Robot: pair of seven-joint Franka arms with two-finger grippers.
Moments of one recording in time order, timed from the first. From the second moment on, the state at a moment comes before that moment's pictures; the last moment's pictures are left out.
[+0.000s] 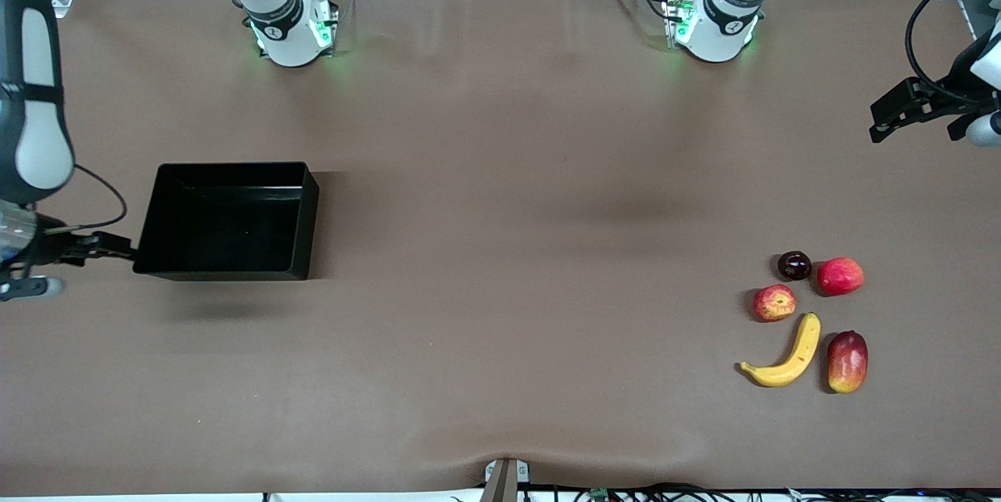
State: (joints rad) left arm -0.01 -0.03 -0.04 -1.54 0.05 1.54 -0.04; right arm -0.15 0.37 -0.08 -1.54 0.05 1.90 -0.37
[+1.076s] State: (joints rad) left arm -0.02 -0.03 -0.04 -1.54 0.05 1.55 -0.05; right arm 0.02 0.03 -0.09 -1.35 0.04 1.31 -0.08
